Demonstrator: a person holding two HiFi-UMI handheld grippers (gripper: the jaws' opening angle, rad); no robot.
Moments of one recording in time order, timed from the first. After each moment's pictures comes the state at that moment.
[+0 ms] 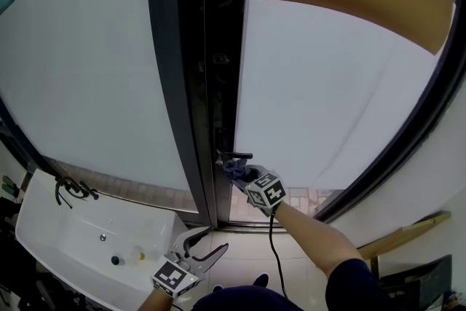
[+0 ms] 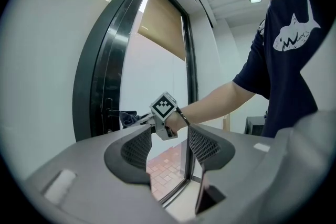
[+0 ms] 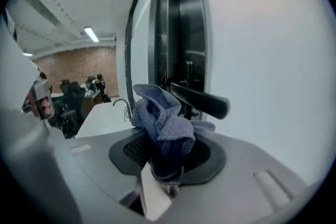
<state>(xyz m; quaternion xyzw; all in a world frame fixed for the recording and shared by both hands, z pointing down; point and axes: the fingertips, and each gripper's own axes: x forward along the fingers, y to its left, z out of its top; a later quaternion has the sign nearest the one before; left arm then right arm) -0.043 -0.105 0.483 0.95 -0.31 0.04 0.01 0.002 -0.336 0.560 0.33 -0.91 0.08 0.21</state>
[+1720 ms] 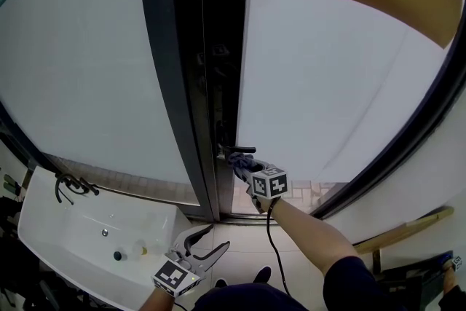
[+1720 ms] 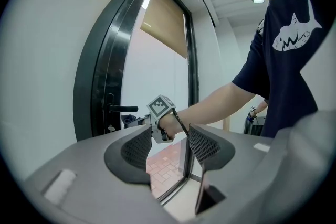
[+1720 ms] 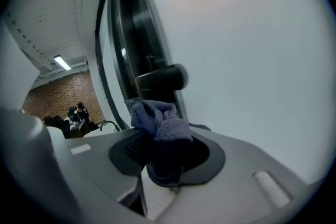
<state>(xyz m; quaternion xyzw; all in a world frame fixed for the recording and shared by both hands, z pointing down) -0.045 -0.113 0.489 0.95 -0.31 0.05 0.03 0.022 -0.369 0.584 0.42 -0.88 0.21 0.11</state>
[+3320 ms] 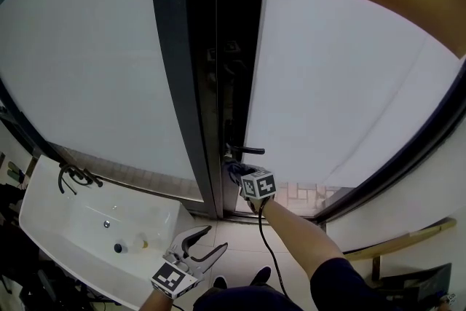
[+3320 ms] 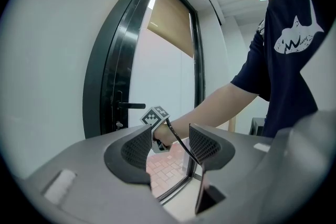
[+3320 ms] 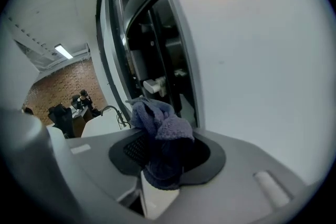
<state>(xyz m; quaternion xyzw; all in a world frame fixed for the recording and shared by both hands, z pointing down) -0.056 -0.117 0.491 0.94 -0.34 0.04 0.04 -0.015 -0.383 0.654 0.39 -0.87 0.22 0.19</state>
